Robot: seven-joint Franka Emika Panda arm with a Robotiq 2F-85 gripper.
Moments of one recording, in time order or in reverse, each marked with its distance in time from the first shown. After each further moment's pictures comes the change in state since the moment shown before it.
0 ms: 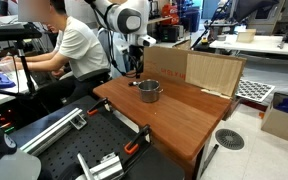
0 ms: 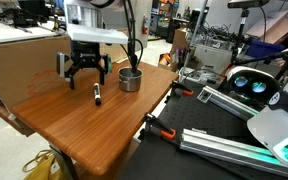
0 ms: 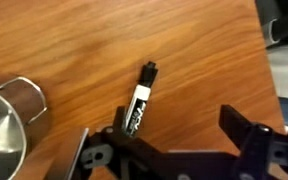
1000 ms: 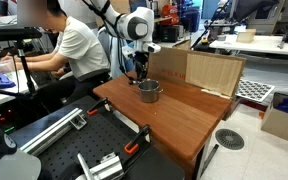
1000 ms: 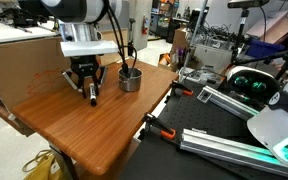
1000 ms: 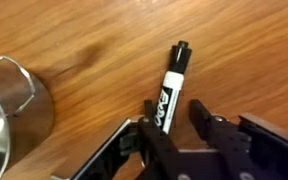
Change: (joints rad) arm 0.091 0.150 -0.112 0.174 -0.055 -0.113 0.124
